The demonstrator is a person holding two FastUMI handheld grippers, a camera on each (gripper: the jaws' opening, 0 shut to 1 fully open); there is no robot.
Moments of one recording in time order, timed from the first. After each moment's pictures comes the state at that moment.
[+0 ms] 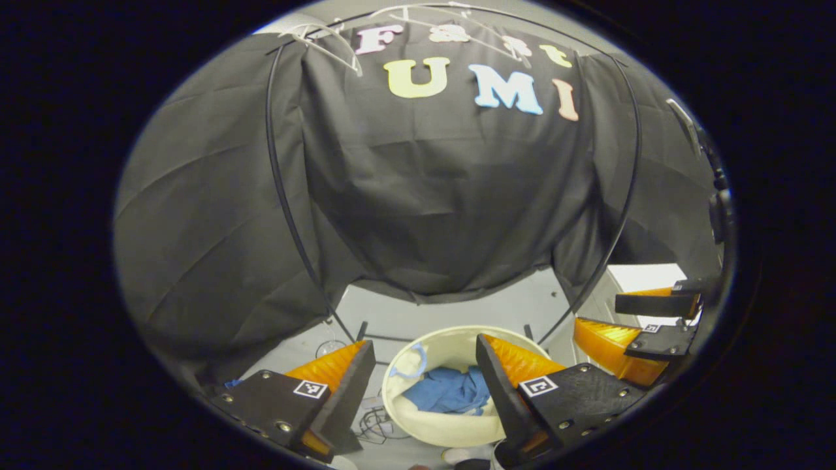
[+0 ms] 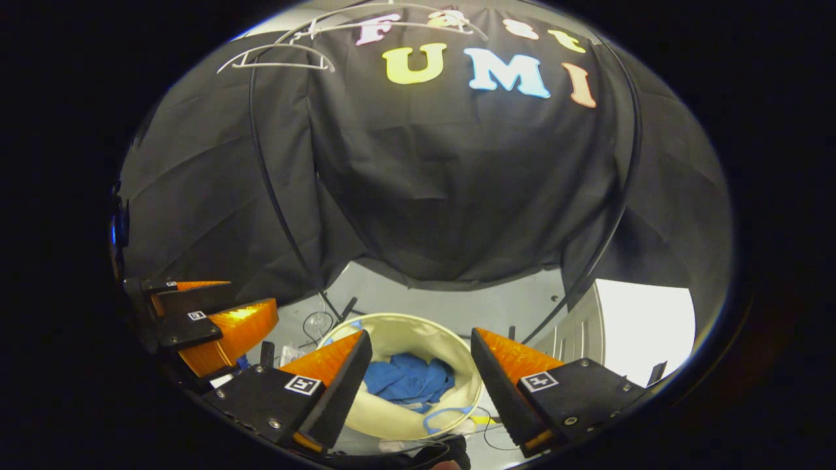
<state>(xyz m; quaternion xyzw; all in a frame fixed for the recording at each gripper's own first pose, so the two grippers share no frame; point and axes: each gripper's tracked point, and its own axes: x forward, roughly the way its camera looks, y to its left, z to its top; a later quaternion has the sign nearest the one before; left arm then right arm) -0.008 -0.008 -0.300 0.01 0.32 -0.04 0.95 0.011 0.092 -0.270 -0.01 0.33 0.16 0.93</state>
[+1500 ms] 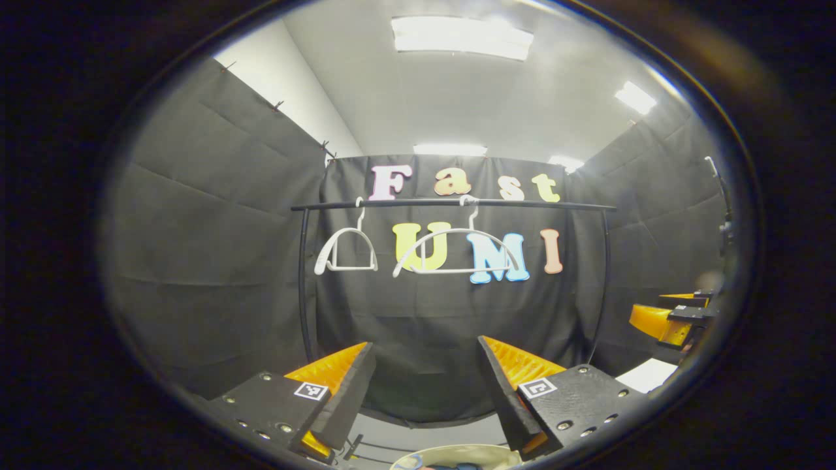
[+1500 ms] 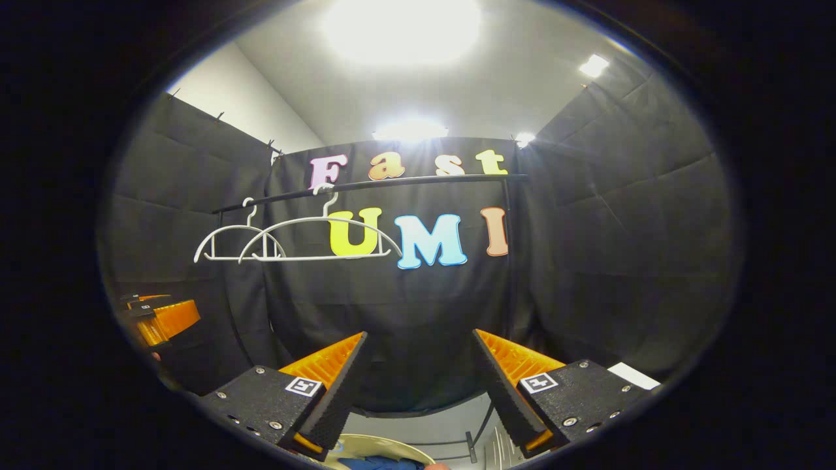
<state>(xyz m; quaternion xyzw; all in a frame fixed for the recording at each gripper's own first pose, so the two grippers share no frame) -0.011 0.018 0.028 -0.02 0.00 -0.04 1.00 0.025 -0.032 0.038 0.04 0.01 0.03 1.00</state>
